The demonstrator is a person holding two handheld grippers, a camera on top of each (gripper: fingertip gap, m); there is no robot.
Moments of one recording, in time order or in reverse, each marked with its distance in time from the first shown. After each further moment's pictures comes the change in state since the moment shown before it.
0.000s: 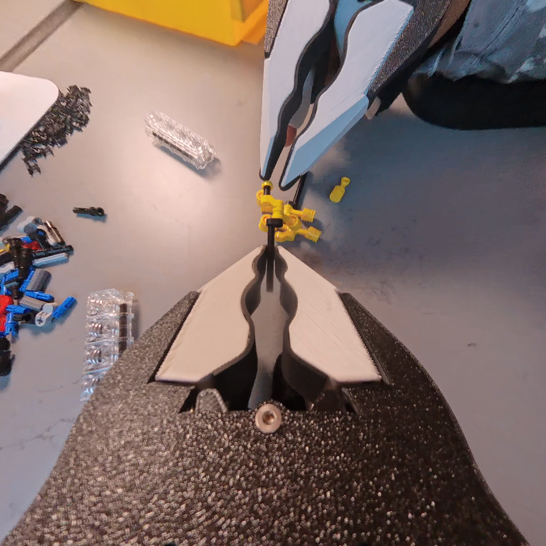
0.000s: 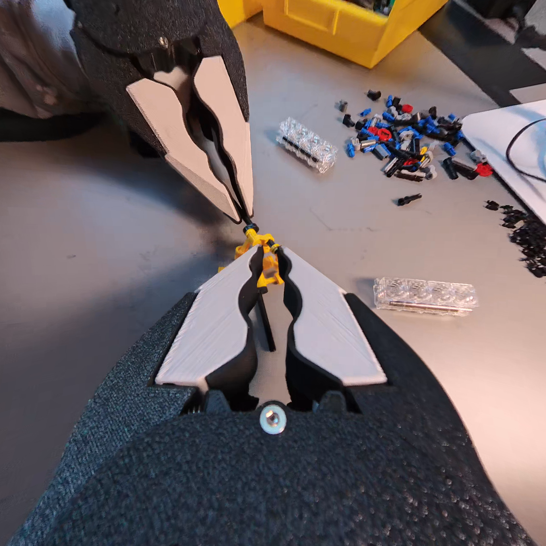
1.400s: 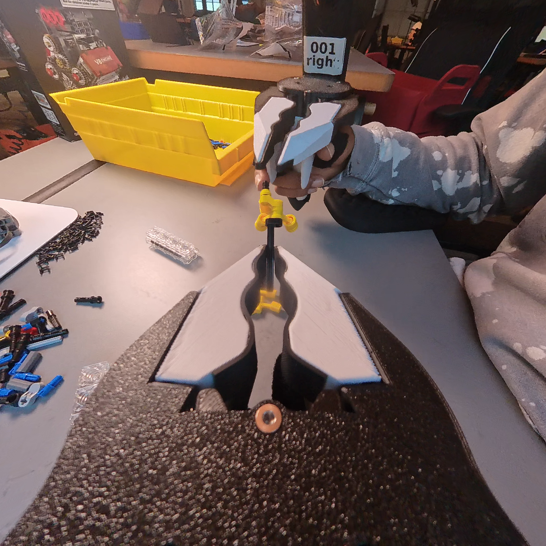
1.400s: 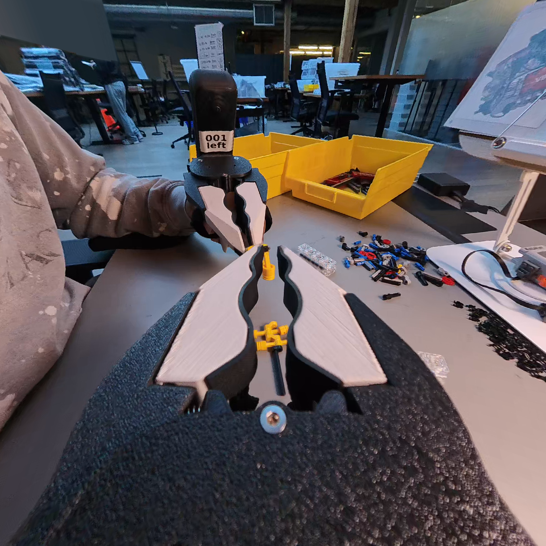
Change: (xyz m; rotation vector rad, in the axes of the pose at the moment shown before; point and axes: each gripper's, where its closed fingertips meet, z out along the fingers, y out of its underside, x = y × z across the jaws) left arm 0.023 -0.068 -0.035 0.391 0.119 -0.004; right arm -0.010 -0.066 -0.068 0.472 -0.114 -0.015
